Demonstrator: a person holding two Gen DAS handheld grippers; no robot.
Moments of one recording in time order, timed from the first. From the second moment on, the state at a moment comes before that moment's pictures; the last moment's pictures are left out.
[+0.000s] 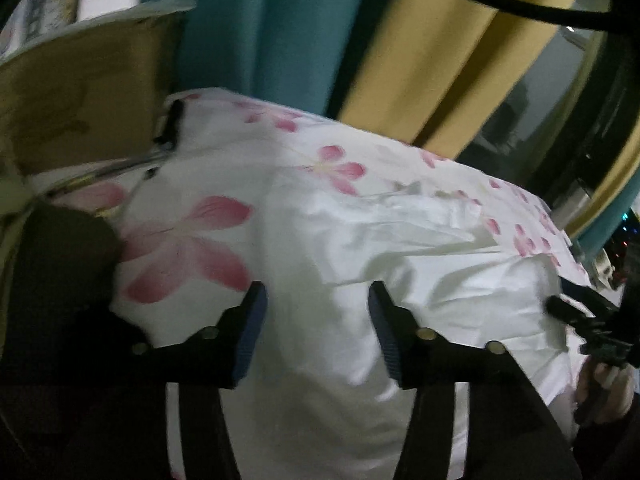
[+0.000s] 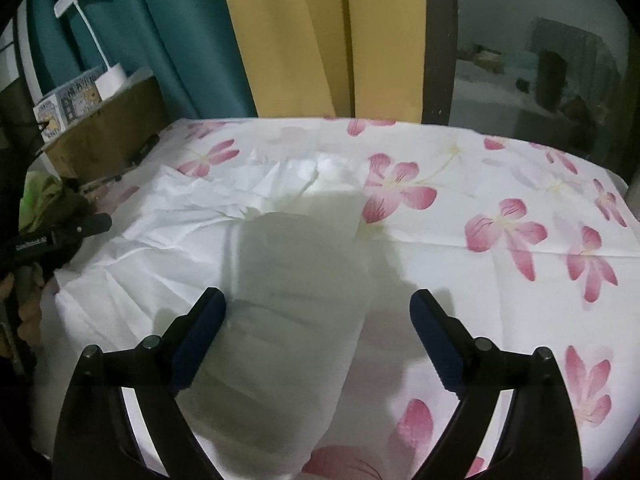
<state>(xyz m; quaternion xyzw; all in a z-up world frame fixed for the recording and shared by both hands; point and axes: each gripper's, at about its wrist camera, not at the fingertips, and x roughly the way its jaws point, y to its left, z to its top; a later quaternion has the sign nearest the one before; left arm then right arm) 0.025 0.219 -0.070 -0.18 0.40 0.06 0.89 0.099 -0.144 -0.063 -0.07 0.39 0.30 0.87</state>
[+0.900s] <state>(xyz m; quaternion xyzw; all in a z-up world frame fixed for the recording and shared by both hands) 0.045 0.161 -0.094 -0.24 0.44 -0.12 0.86 0.095 -0.162 -0.087 -0.05 0.42 0.29 0.86</state>
